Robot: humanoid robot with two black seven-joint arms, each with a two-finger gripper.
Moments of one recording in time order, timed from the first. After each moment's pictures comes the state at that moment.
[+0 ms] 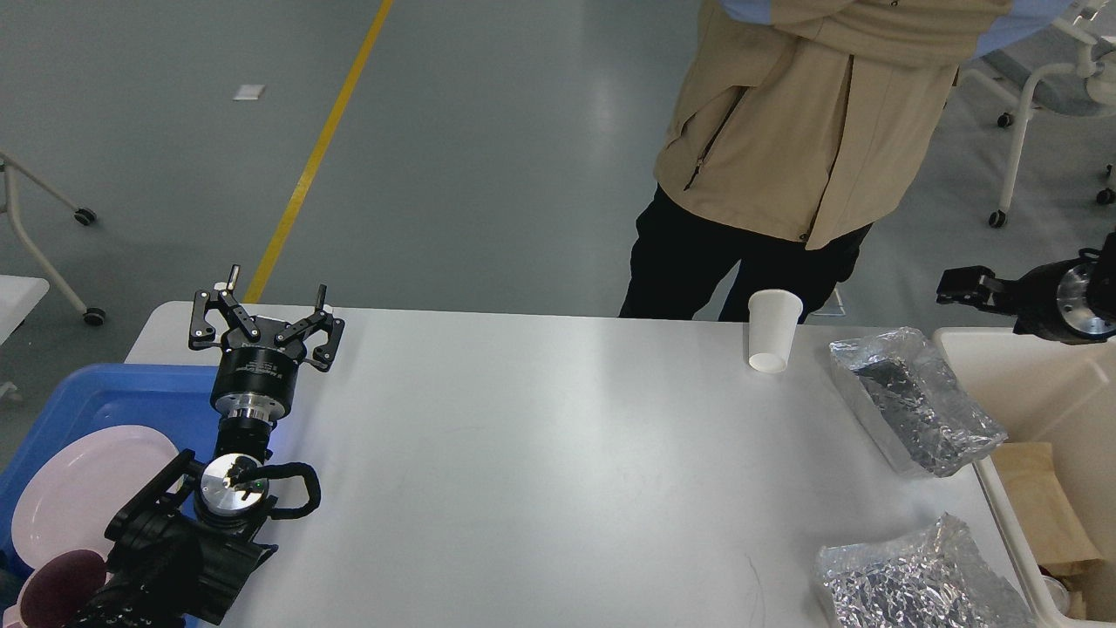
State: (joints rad) left arm -0.50 0.07 -1.28 -0.53 0.01 -0.56 -0.33; right arm 1.48 -0.53 -1.32 0.73 -0.08 0.30 0.23
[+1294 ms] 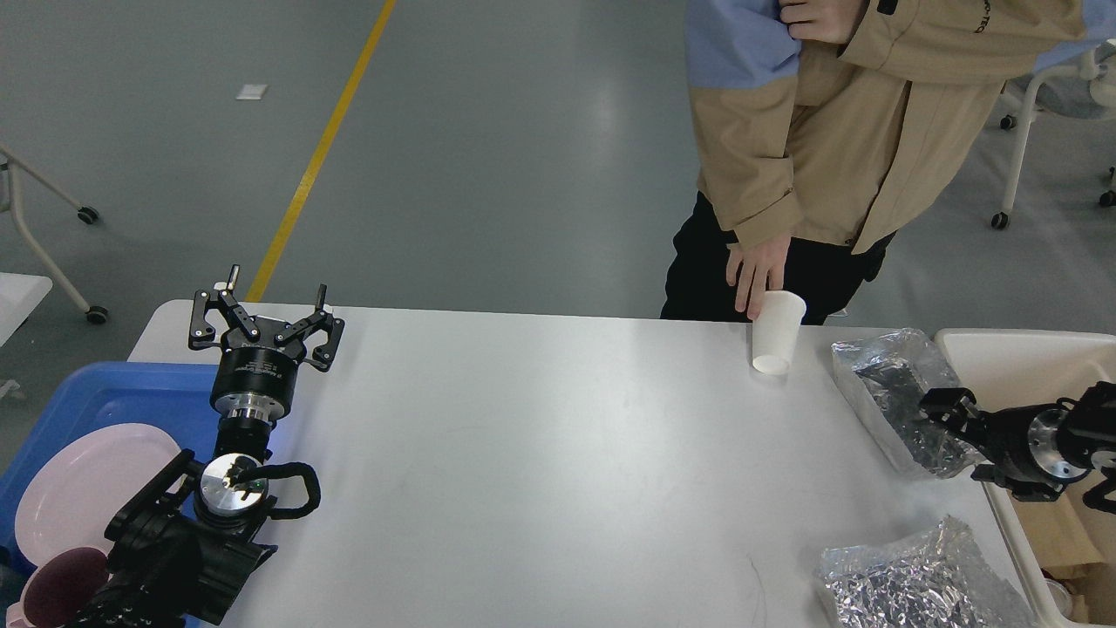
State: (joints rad) left arm -0.50 0.07 -1.28 -0.53 0.01 -0.56 -0.33; right arm 1.08 -0.63 -0.90 0.74 -0.01 0.26 0.13
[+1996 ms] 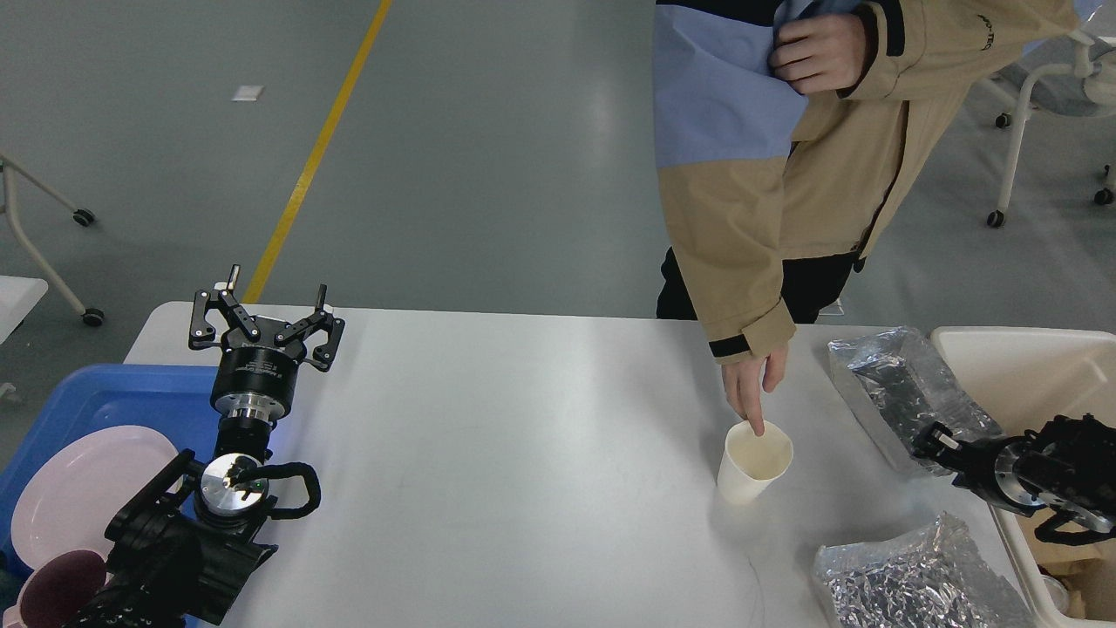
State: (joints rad) left arm -0.50 0.07 -1.28 -0.53 0.01 -0.56 -0.33; right arm 0.87 -0.44 -0.90 0.42 -0.01 0.22 0.13
